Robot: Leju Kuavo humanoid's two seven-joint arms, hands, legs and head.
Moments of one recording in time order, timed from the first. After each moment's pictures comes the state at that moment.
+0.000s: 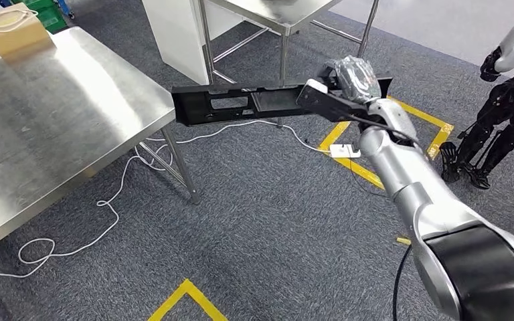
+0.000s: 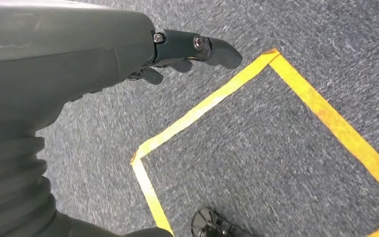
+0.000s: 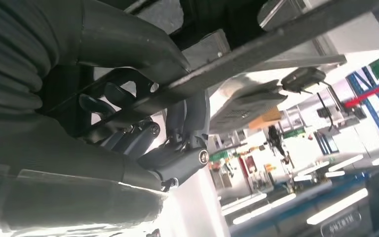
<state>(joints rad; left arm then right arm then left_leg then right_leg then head) -0.04 -0.07 0.24 -0.18 0.05 0.51 -0.40 -1.08 -0.08 0.53 -0.58 0.76 -0.27 -0.41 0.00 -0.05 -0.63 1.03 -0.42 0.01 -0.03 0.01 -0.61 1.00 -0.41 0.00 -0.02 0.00</state>
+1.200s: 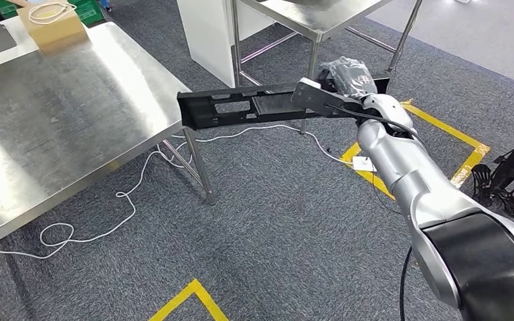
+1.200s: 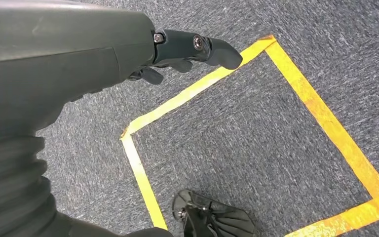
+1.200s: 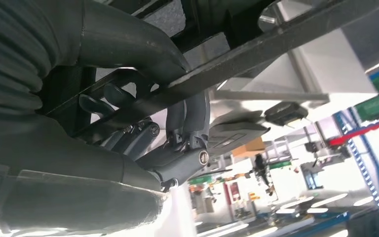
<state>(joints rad) -0.05 -0.08 0.25 -0.18 0.04 0.47 -0.46 -1.13 -0.06 0.56 -0.49 0.81 -0.22 -0.37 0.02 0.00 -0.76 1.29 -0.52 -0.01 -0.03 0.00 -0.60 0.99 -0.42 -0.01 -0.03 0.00</state>
